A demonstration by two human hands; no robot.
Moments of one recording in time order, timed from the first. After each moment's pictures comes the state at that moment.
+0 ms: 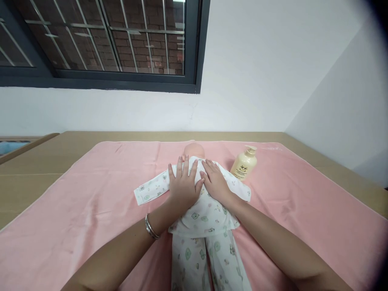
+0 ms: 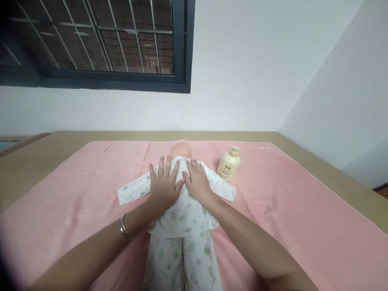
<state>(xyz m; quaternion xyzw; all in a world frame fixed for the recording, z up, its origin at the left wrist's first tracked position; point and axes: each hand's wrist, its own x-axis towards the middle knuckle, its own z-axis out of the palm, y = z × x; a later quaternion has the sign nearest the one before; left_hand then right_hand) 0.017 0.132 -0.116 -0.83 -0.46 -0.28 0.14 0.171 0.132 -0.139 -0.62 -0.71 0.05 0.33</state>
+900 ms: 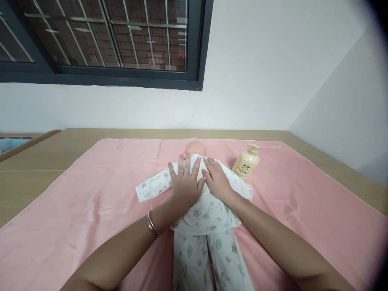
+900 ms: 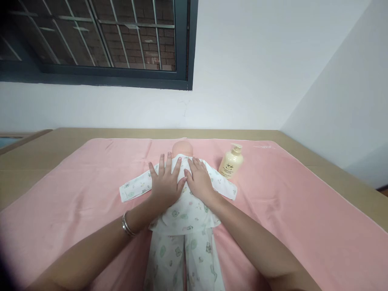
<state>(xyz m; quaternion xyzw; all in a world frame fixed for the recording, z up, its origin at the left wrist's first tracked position) 0.018 0.129 -0.113 -0.82 -0.47 -0.27 0.15 0.170 0.129 -0.136 -0.62 -0.71 0.04 0.32</state>
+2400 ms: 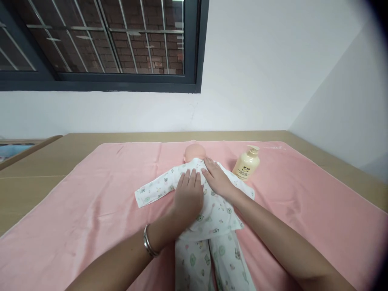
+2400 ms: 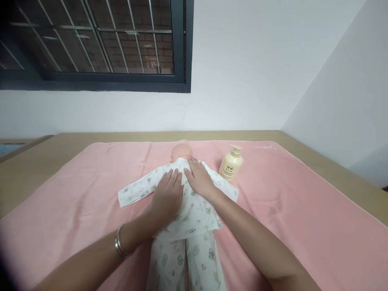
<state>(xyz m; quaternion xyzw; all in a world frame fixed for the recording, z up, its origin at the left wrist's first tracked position) 0.017 0.117 -0.125 -0.87 -0.41 -0.25 0.11 0.180 0.145 -0.124 -0.62 -0.72 0.11 0.29</state>
